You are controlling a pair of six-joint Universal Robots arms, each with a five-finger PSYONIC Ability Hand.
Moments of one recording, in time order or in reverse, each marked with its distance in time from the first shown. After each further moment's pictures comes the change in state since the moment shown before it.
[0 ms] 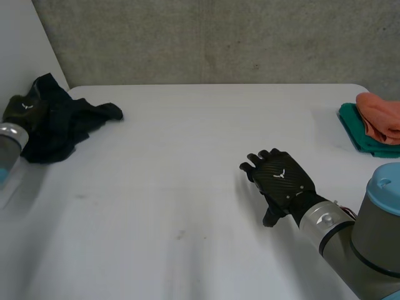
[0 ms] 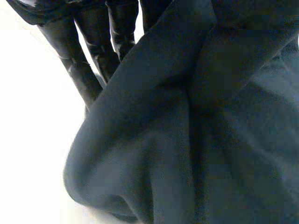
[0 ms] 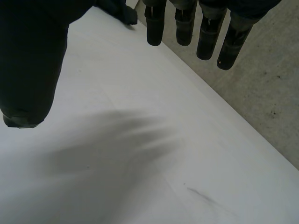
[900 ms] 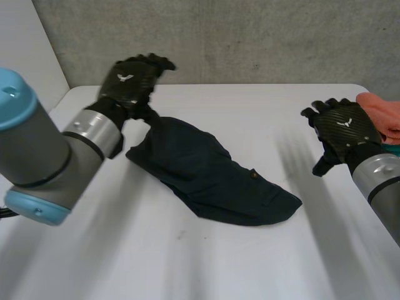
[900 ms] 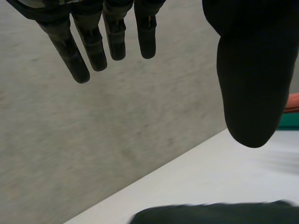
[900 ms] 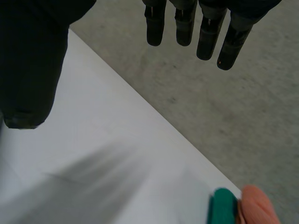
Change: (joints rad) left arm -0.576 0.681 -0.609 0.089 -0.122 -0.549; right arm -0.216 -0.122 -0.099 0.043 0.048 0.036; left_hand -0.766 -0.833 -0.863 -0.886 -0.801; right_hand 0.000 0.000 0.000 0.000 0.000
